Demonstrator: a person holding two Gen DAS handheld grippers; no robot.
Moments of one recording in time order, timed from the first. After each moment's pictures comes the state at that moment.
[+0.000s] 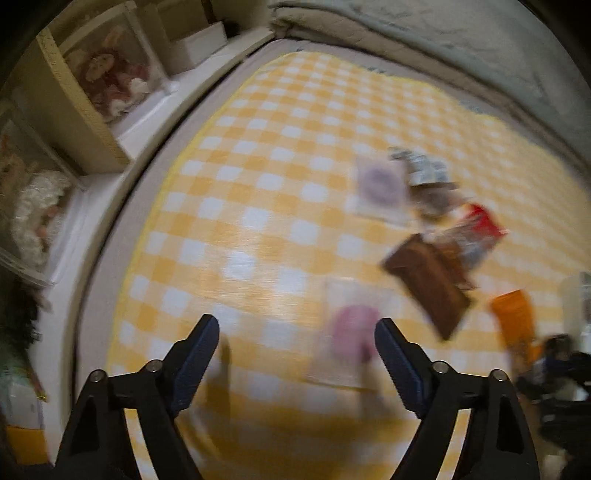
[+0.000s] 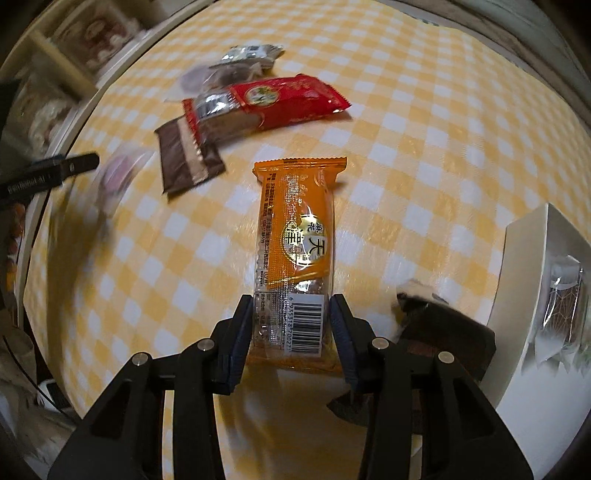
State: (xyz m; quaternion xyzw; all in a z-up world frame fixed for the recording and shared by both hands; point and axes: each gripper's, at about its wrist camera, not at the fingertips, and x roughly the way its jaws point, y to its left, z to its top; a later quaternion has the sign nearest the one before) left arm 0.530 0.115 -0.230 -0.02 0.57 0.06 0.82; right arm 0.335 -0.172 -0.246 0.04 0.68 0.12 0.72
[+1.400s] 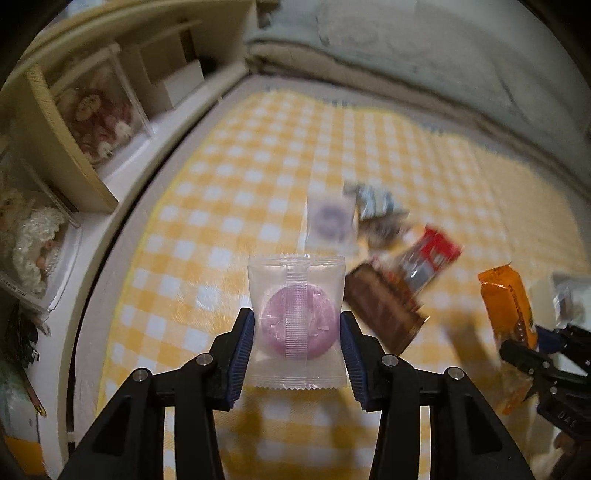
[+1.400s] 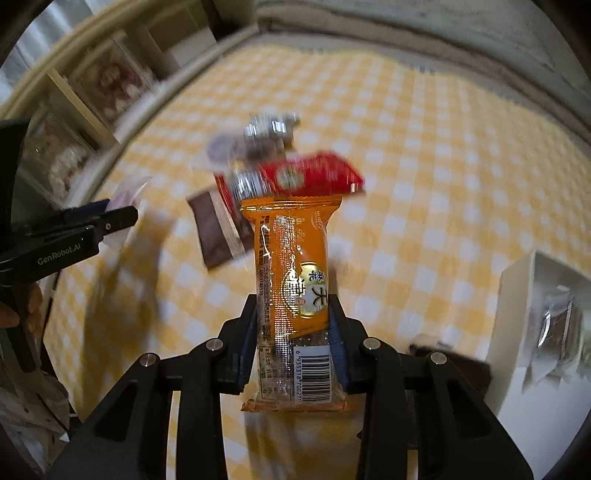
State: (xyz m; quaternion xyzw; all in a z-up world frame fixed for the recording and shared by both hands) left arm 0.501 0.097 -0.179 -0.01 0.51 0.05 0.86; right arm 0.392 -0.129 -0.216 0.08 0.60 0.11 0.79
